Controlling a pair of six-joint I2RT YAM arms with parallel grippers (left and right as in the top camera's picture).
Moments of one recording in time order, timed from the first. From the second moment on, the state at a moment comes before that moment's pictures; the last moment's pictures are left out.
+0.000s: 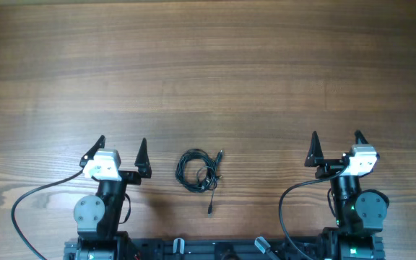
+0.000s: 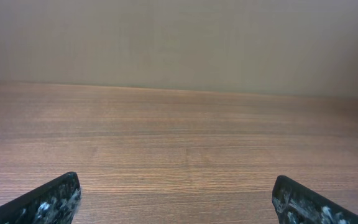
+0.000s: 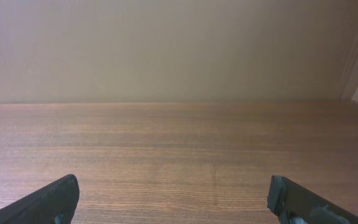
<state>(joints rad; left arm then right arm) -0.01 0.01 0.01 -0.06 0.10 -0.09 -0.07 0.03 0.01 0.00 -0.08 0.01</state>
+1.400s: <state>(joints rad) -0.01 0.01 0.01 -0.06 0.10 -0.13 -0.07 0.03 0.01 0.00 -0.08 0.01</state>
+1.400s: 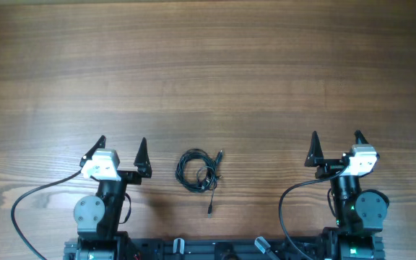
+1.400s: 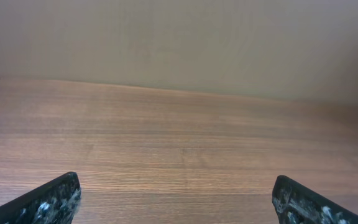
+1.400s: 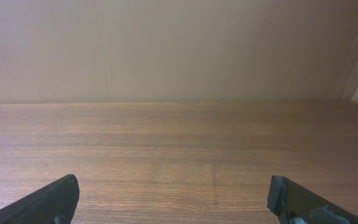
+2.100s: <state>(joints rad) -0.01 0.14 0.33 -0.36 0.10 -0.20 -0.07 0.03 0.01 0.00 -0.08 0.01</state>
